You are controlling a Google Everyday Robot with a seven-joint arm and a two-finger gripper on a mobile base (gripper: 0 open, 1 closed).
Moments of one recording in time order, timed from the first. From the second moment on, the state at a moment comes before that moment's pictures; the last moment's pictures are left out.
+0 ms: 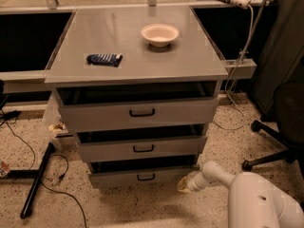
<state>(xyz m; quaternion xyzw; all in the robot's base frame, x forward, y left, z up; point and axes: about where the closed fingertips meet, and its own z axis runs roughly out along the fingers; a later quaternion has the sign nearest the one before) 0.598 -0.169 0.141 -0.65 0.71 0.16 0.23</state>
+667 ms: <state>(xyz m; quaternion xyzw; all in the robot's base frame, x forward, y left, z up) 0.599 -0.162 0.143 -0.65 0.70 0.16 0.23</state>
